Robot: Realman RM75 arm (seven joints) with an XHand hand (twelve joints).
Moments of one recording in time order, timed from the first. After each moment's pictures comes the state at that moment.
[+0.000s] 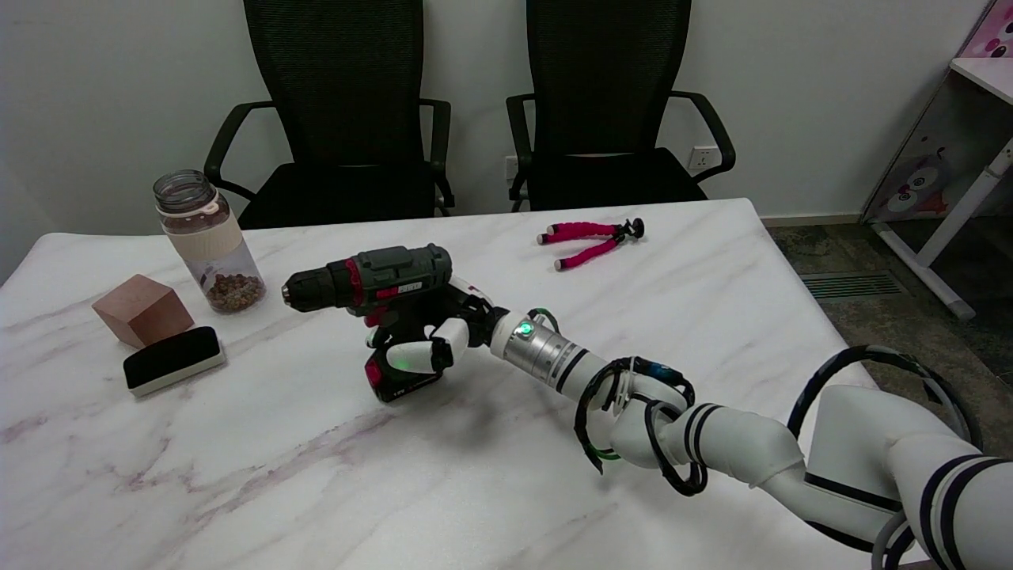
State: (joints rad) arm 0.61 -1.36 0.58 -0.51 -2.80 0.82 1.91
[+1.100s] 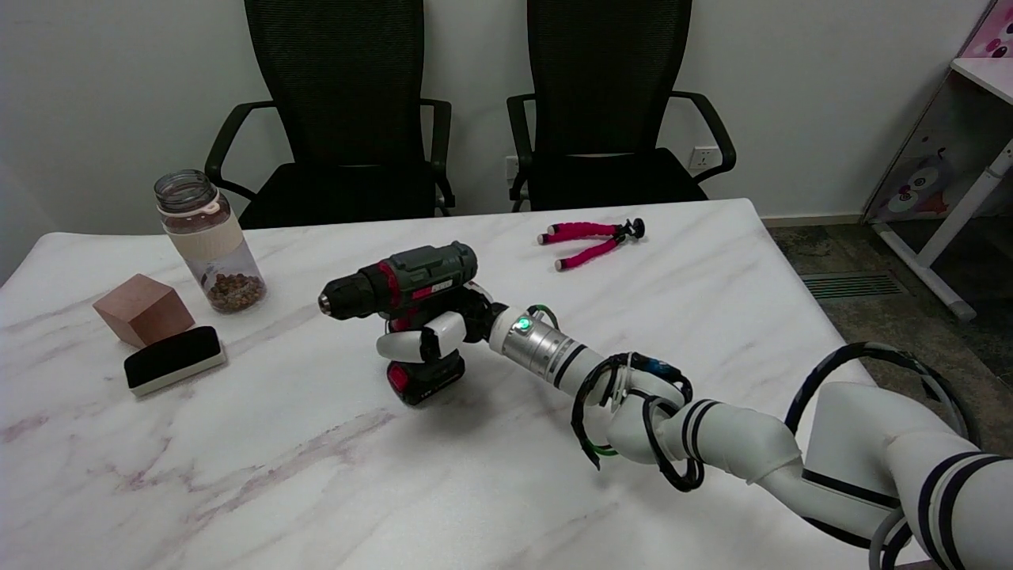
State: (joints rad) arm 0.62 -1.36 0.58 -0.51 -2.79 0.79 1.91
